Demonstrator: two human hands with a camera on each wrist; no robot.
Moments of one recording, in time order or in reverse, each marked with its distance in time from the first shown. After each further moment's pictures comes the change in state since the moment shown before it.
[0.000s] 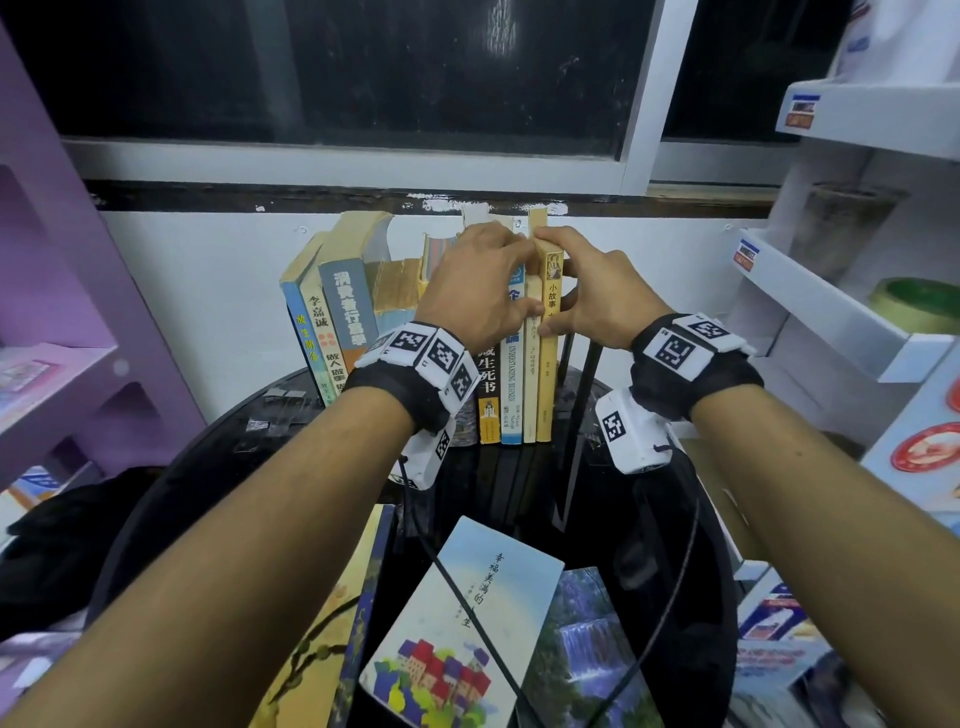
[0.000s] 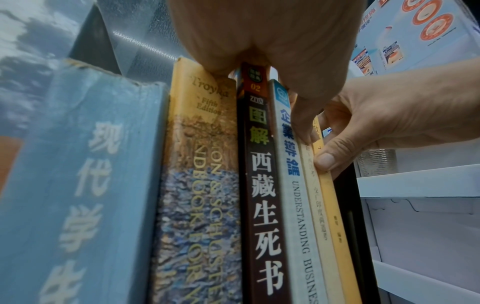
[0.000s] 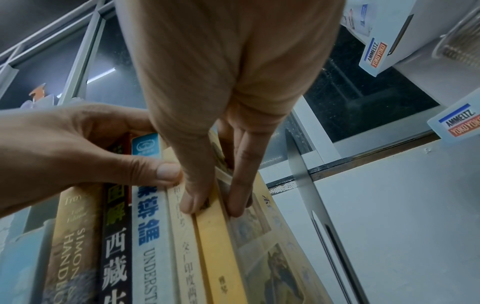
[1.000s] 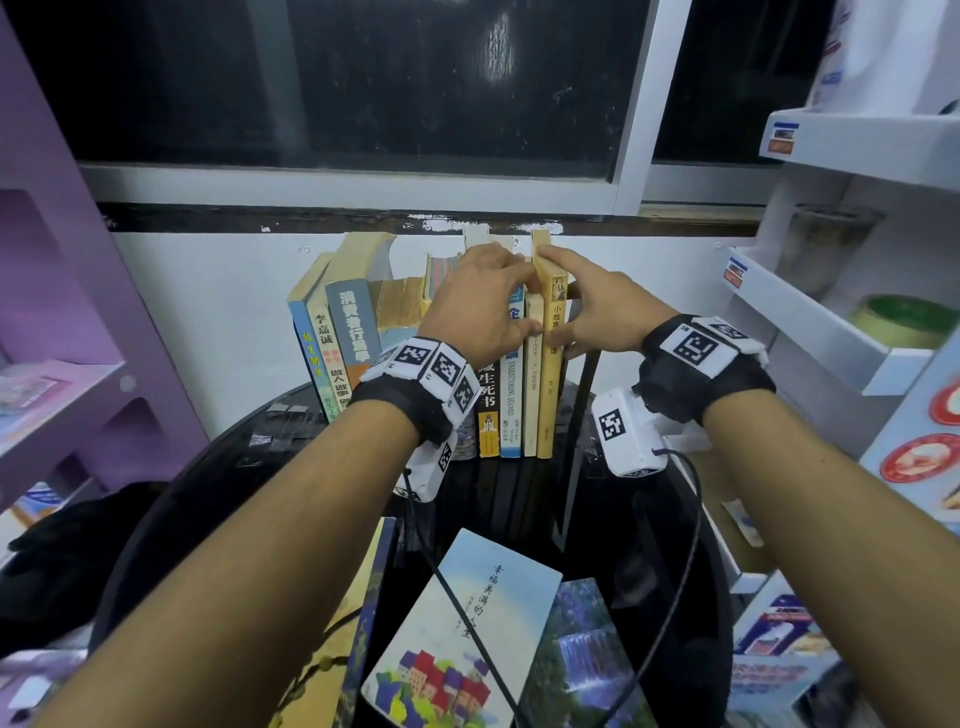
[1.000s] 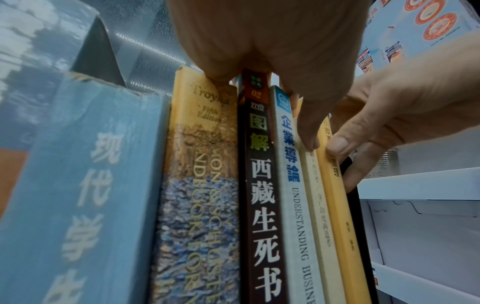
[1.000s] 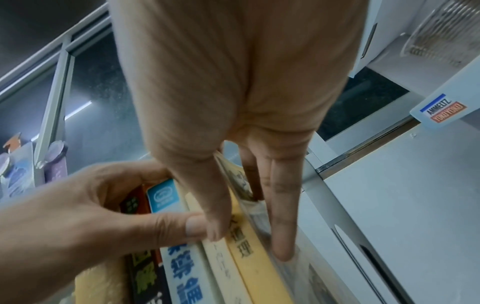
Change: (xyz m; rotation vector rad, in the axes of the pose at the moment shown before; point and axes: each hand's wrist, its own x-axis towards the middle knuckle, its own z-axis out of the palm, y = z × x) left_hand 0.001 0.004 -0.004 0.005 -0.050 0.015; right_hand -0.007 -0.012 -0.020 0.083 -0.135 0.109
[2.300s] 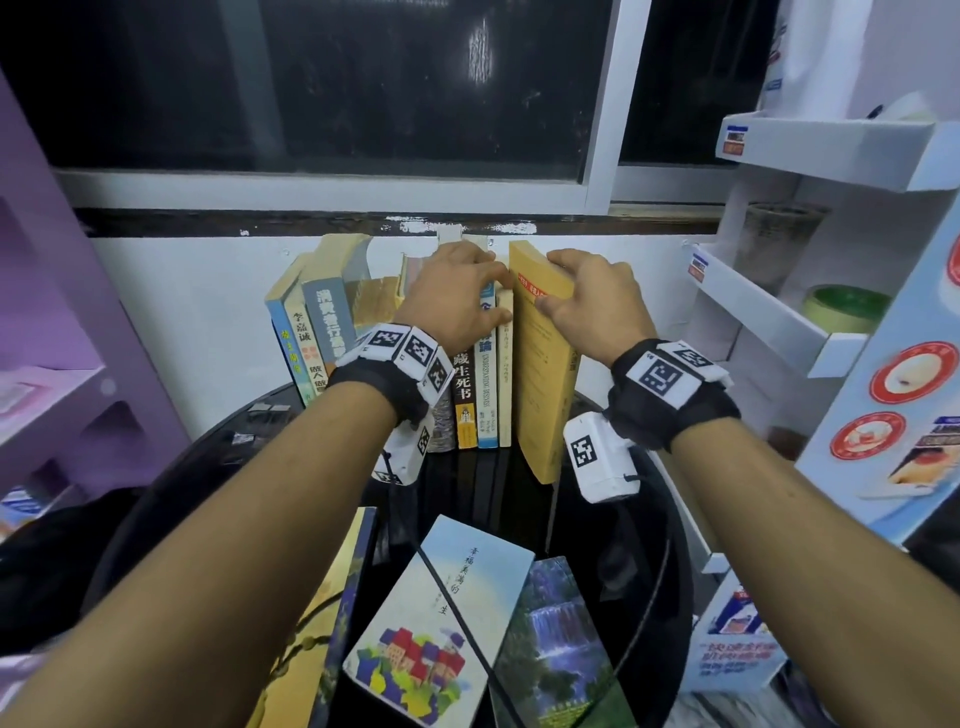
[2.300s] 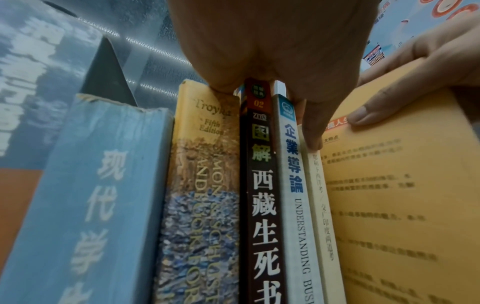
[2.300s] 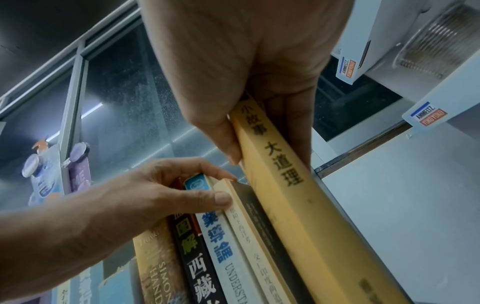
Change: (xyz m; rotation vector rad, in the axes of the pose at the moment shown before) left_hand 0.002 0.004 -0.005 0.029 -0.077 -0.003; right_hand -0.046 -0.016 0.001 -0.135 0.406 0.076
